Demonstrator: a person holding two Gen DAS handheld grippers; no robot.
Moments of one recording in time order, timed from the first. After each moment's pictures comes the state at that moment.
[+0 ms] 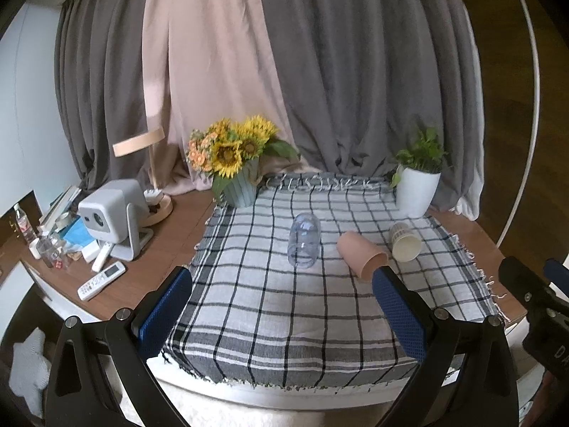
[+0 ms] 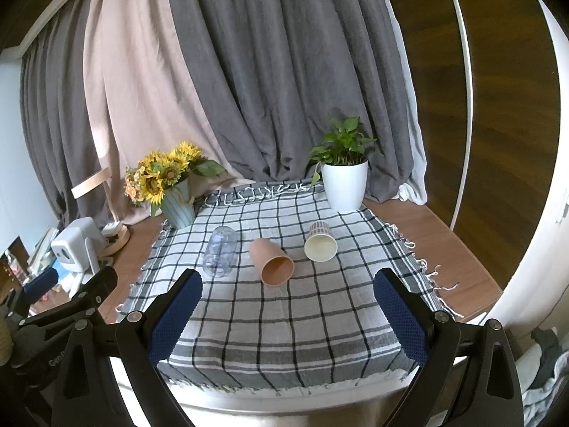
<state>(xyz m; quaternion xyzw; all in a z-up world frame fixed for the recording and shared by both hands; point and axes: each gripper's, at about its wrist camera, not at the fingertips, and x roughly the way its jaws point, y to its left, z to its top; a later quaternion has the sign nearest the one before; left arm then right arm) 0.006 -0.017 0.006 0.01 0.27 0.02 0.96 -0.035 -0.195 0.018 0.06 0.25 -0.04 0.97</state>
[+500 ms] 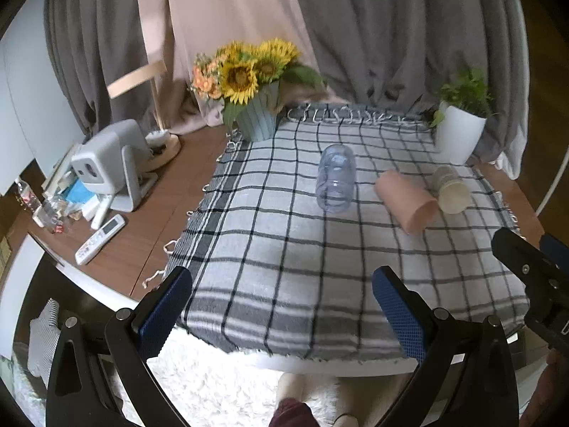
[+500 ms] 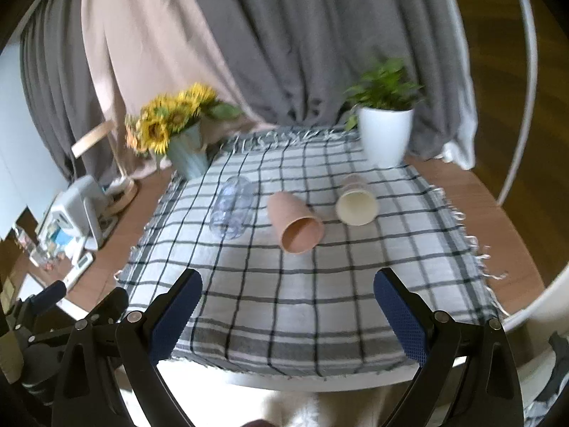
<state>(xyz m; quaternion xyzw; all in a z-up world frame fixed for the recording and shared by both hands) 0.081 0.002 -0.066 0.02 0.40 0.06 0.92 0.068 -0.187 -0.040 0.05 0.36 0.03 0.93</state>
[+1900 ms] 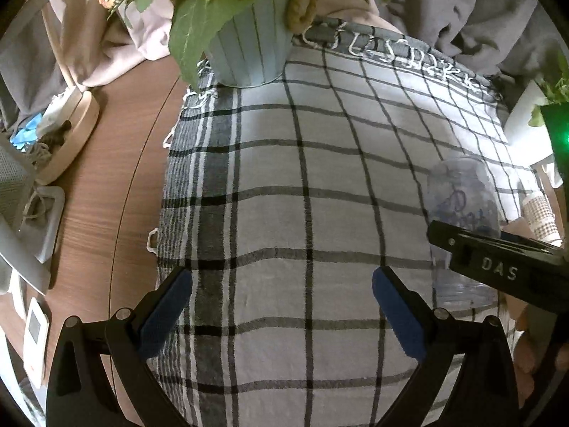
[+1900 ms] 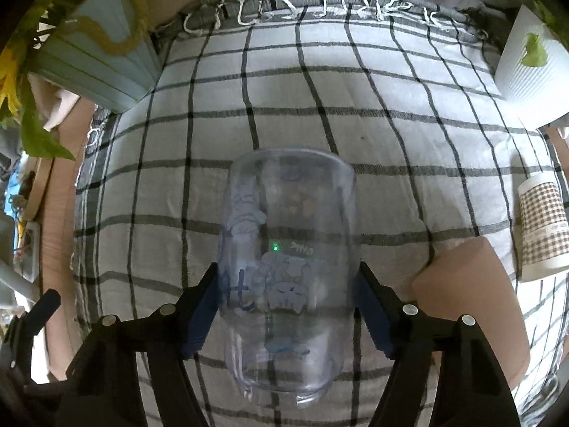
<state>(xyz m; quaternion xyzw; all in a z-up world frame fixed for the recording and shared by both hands) 0.361 0.117 -0.177 0.00 0.56 -0.02 0.83 0.397 -0.059 -0.188 0.06 0.62 -0.01 0.78</state>
